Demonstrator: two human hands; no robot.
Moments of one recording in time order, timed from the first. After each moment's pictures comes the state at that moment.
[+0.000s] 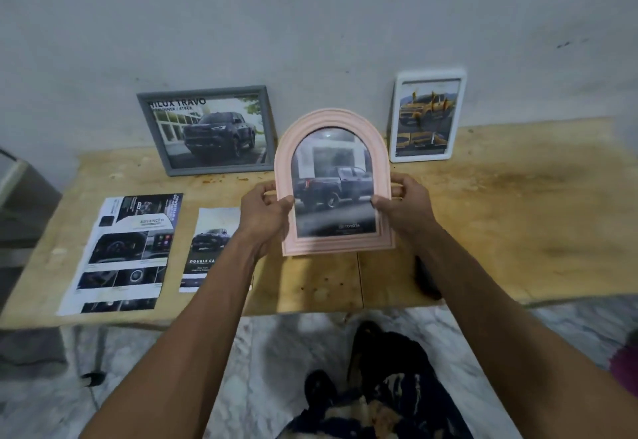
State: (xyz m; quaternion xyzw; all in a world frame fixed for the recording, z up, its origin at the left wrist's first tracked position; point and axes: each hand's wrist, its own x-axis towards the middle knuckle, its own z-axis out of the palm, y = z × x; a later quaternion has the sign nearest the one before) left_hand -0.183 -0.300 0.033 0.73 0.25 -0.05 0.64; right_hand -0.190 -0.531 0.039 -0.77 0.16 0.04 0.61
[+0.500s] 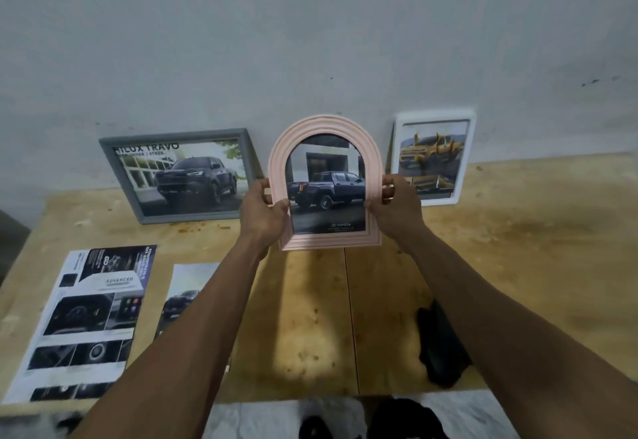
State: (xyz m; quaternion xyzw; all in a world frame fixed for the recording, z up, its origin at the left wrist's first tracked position) left_hand -0.035 -0.321 0.012 0.82 0.21 -0.01 0.54; right_hand -0.041 -0.545 0.022 -0.84 0.13 0.01 0.52
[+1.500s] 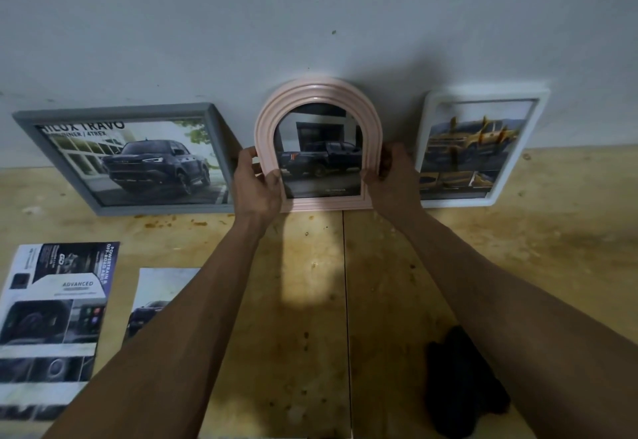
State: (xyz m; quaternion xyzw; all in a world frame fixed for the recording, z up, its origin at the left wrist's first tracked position) left_hand 0.051 -0.332 -0.053 0.85 0.20 0.03 0.49; right_hand 0.063 -0.542 -0.056 -0.87 0.10 0.03 0.47
